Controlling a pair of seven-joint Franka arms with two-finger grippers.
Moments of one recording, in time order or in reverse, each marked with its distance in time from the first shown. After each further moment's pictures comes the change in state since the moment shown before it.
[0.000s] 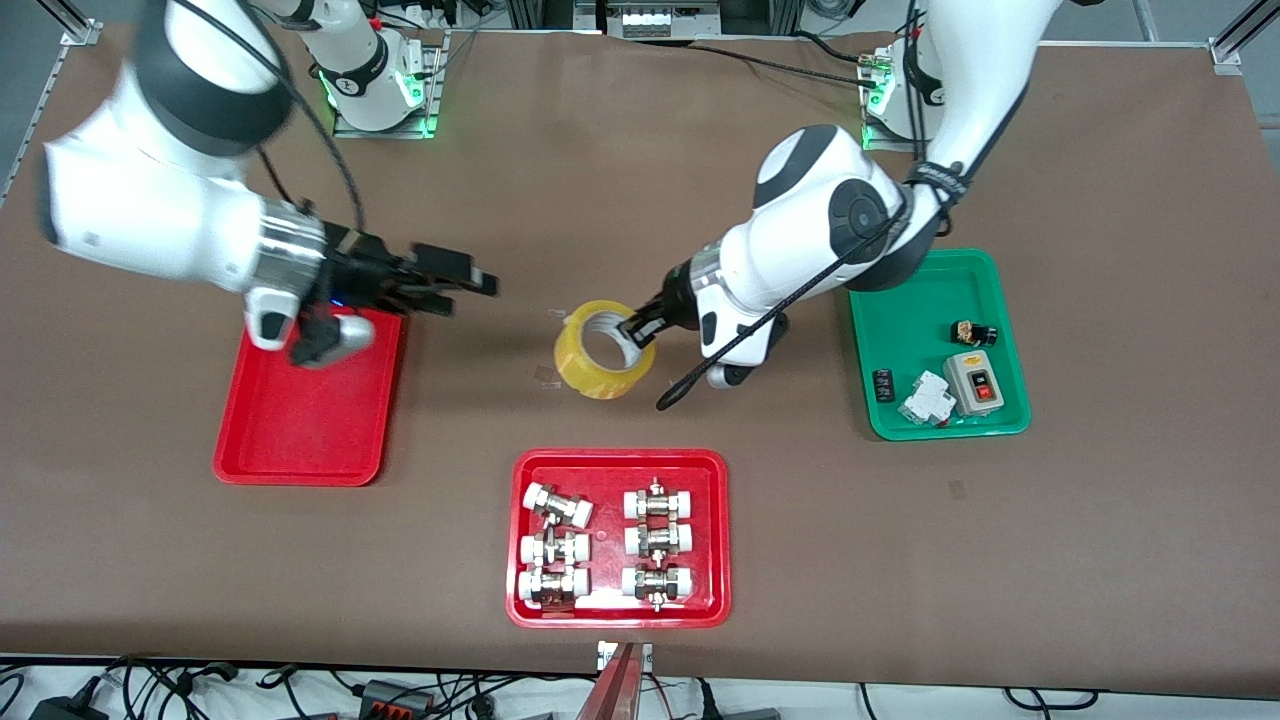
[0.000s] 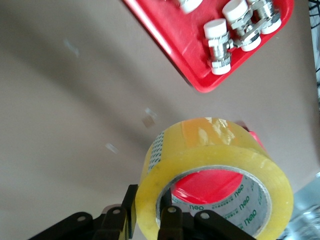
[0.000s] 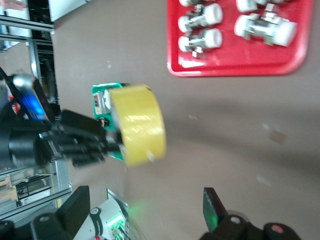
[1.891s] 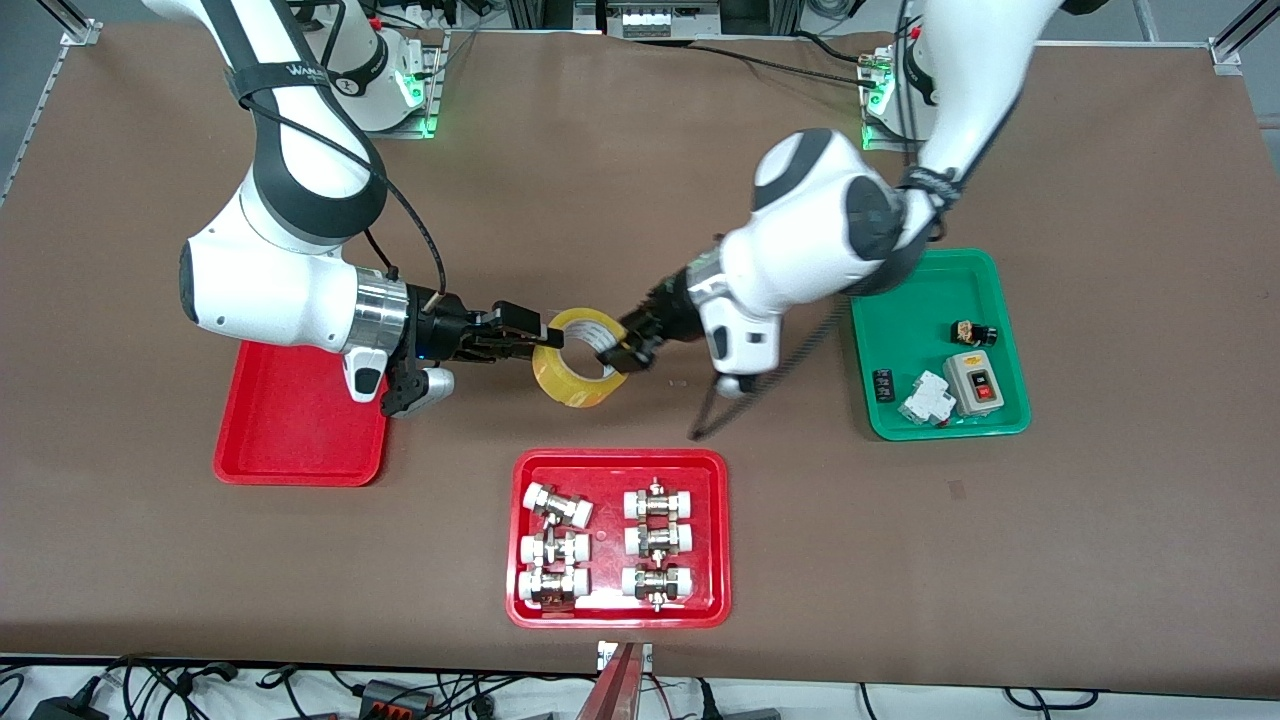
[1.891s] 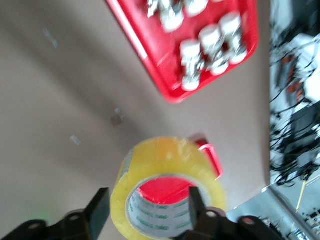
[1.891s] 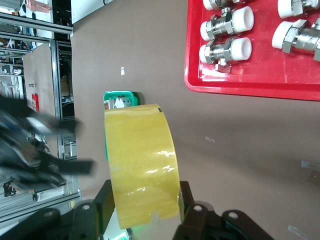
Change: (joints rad) left arm 0.069 -0.021 0.006 0.062 0.011 -0.013 -0.093; right arm 0.051 0.132 -0.004 0.036 0.118 0.102 -0.131
